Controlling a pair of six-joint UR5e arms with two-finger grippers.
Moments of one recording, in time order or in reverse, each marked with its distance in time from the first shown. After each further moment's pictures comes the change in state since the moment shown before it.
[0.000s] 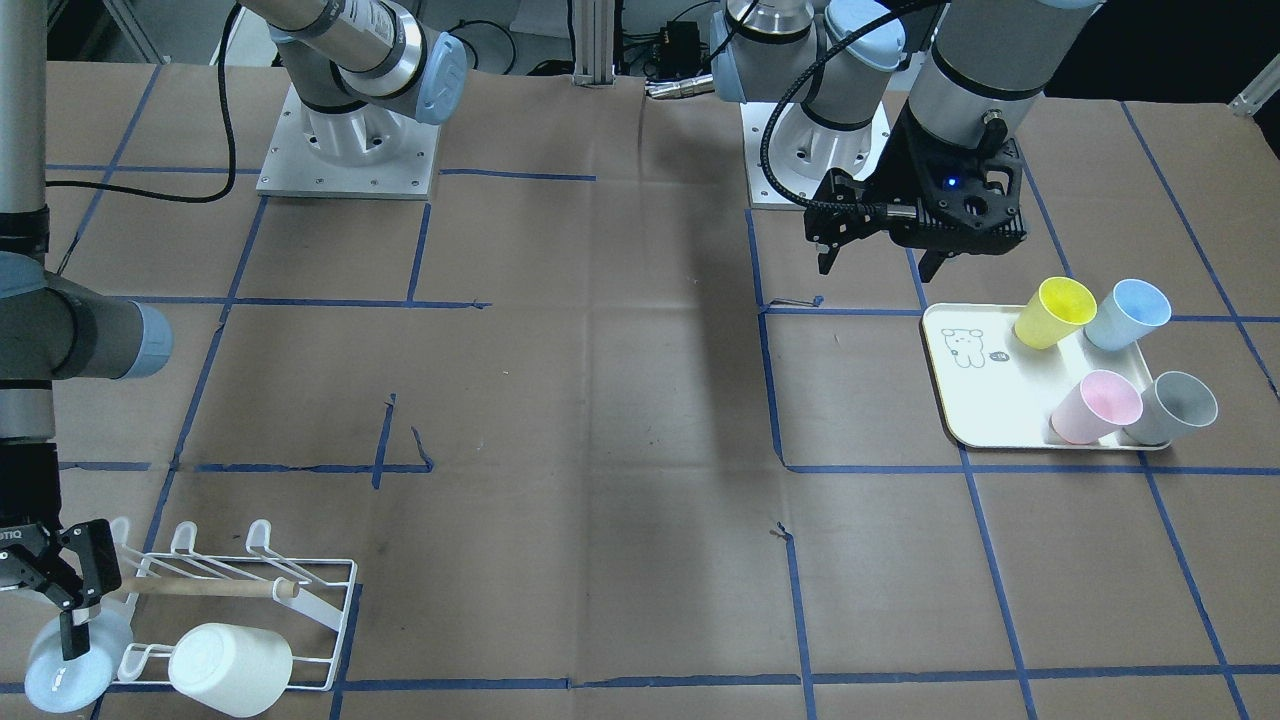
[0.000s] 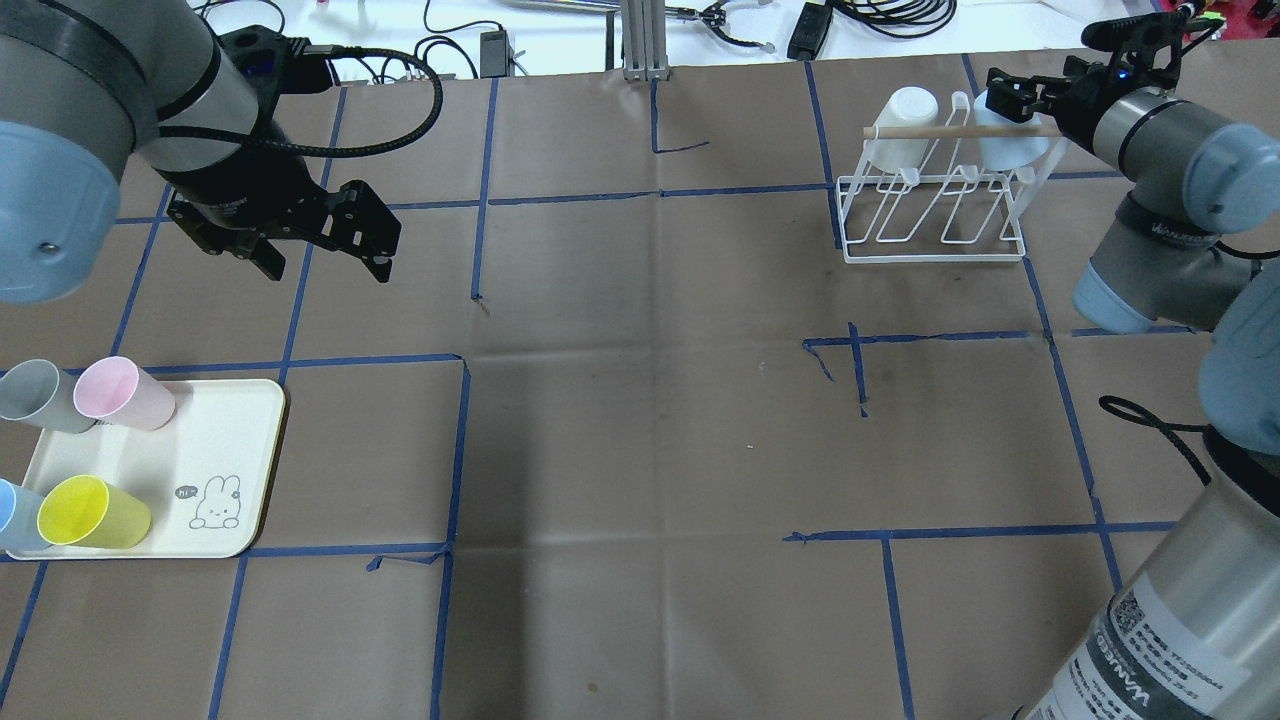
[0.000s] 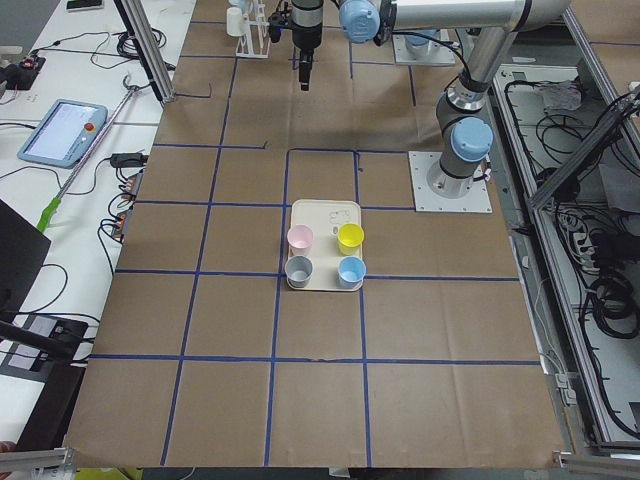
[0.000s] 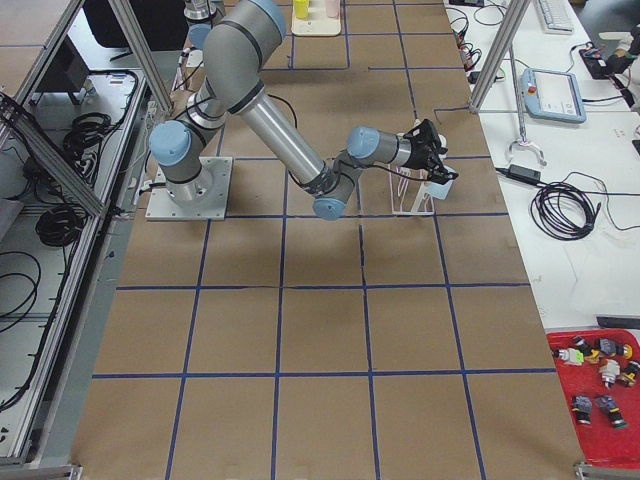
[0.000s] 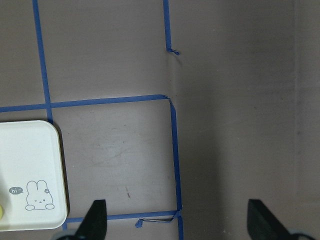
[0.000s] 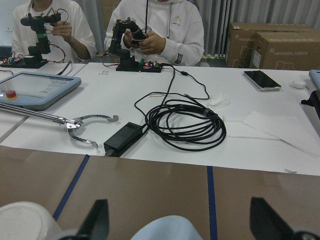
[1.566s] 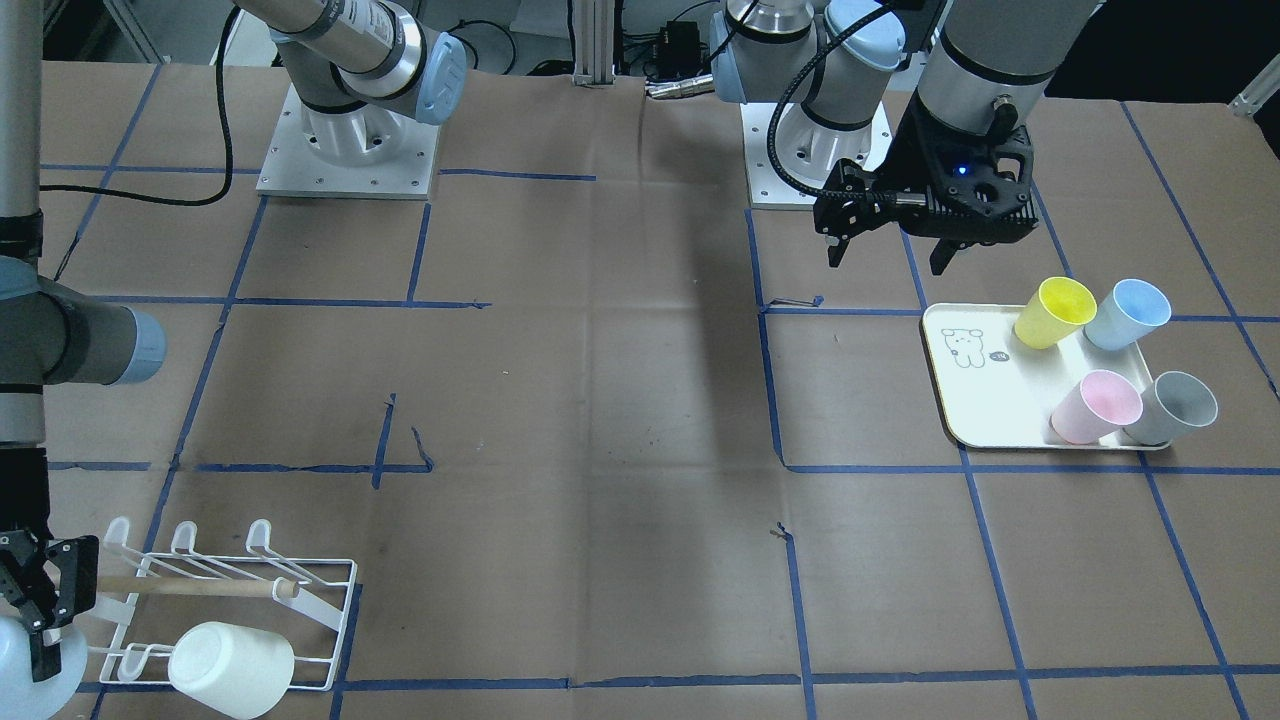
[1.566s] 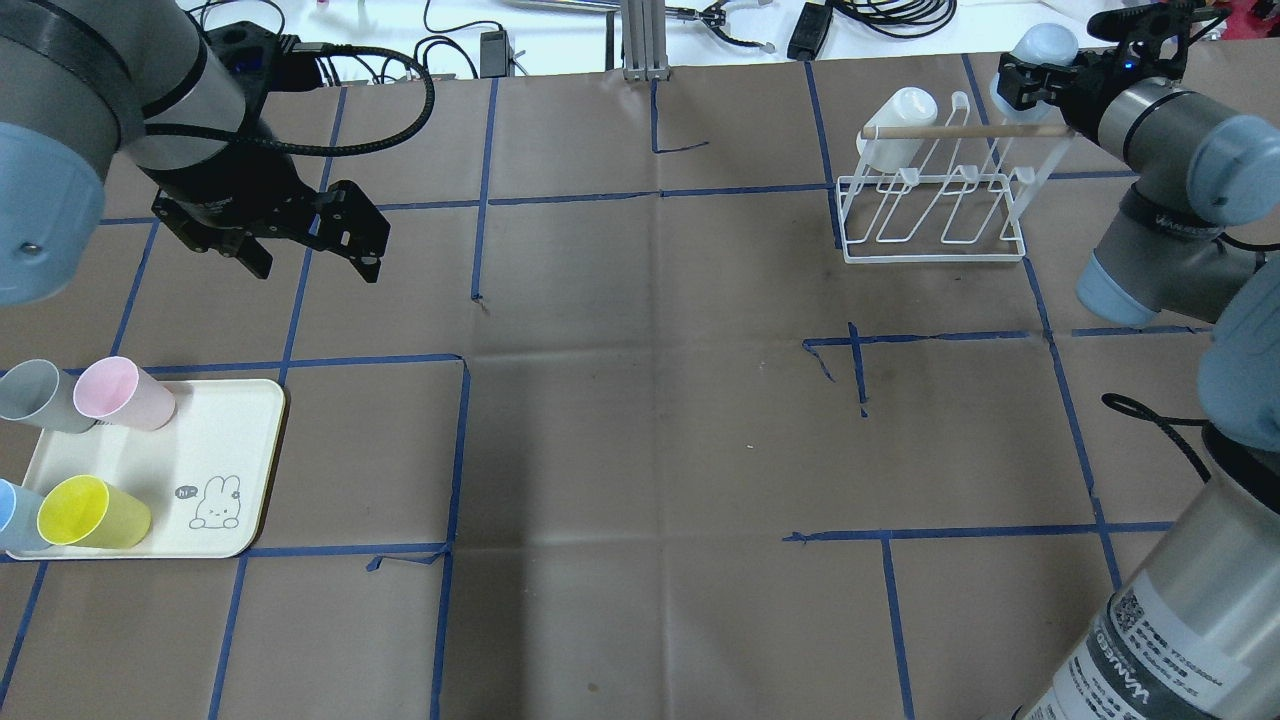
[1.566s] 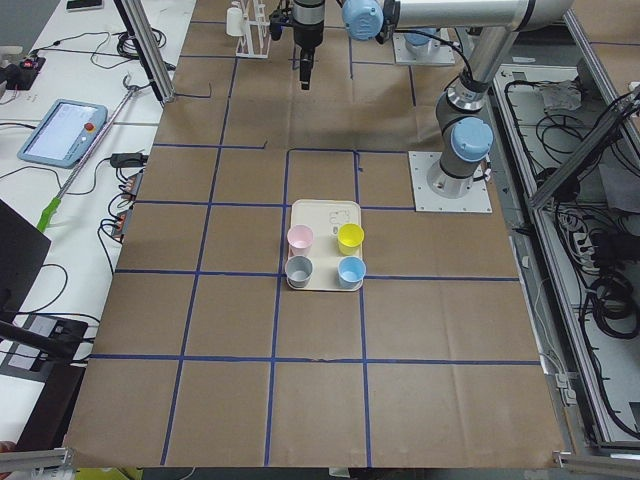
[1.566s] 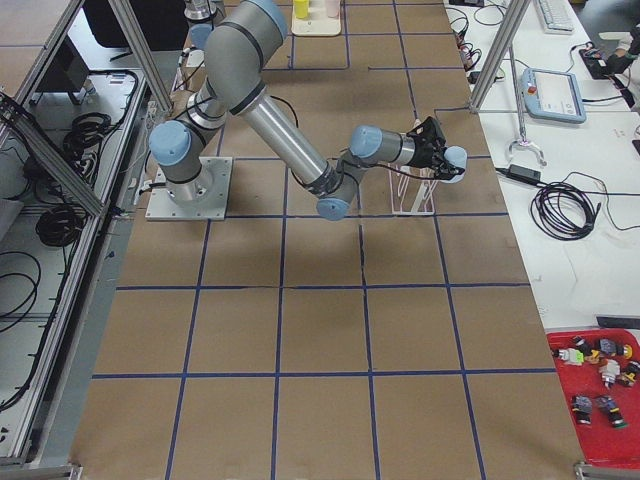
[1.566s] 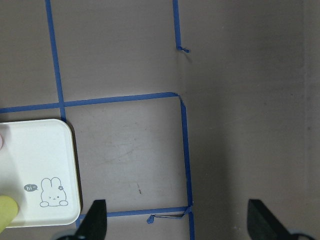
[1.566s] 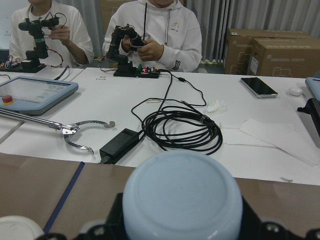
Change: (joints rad) left arm 0.003 0.011 0.010 -0.008 0.016 0.011; right arm -0.001 0.014 -0.018 -0.011 -0.001 -0.003
